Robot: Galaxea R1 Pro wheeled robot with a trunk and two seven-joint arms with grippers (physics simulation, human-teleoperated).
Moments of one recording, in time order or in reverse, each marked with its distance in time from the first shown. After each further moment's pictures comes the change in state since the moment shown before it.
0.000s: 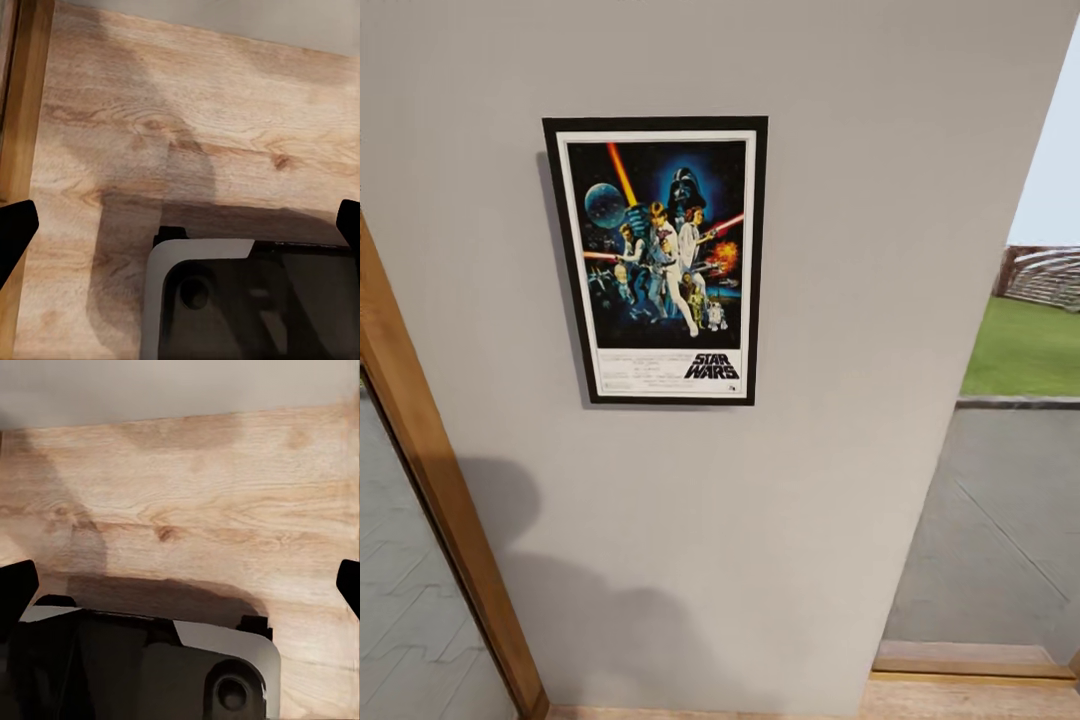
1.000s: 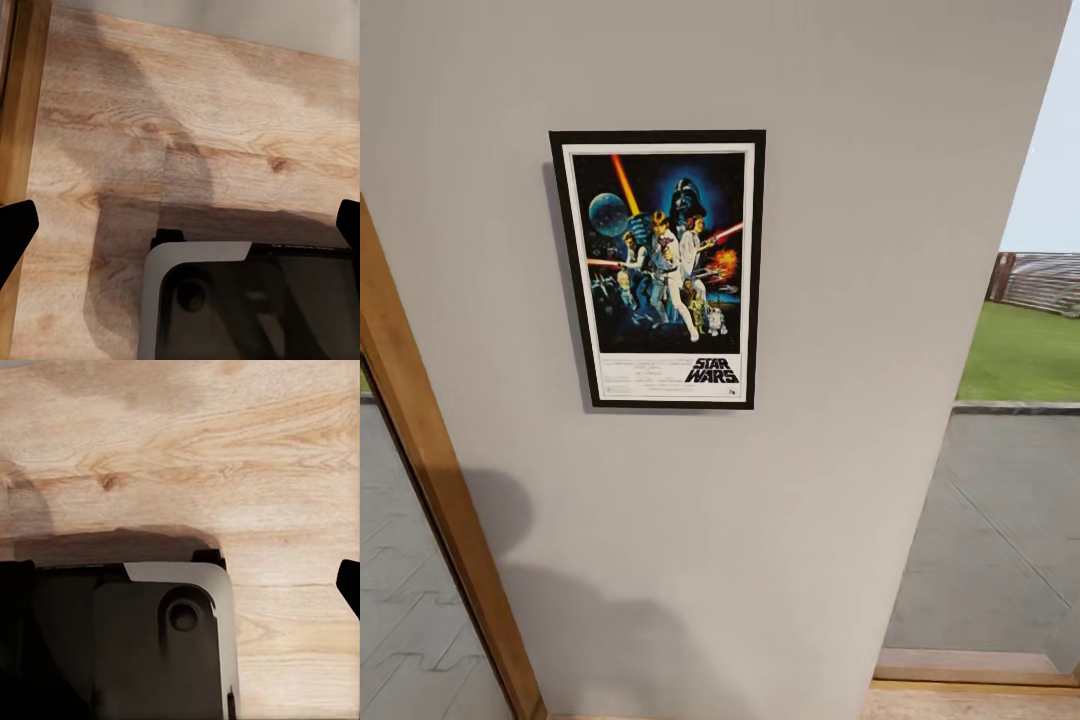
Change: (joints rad) left arm 0.000 -0.002 -0.005 0.017 0.001 -0.009 0.000; right arm 0.000 0.003 0.003 0.194 -0.019 -0.006 -0.057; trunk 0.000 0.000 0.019
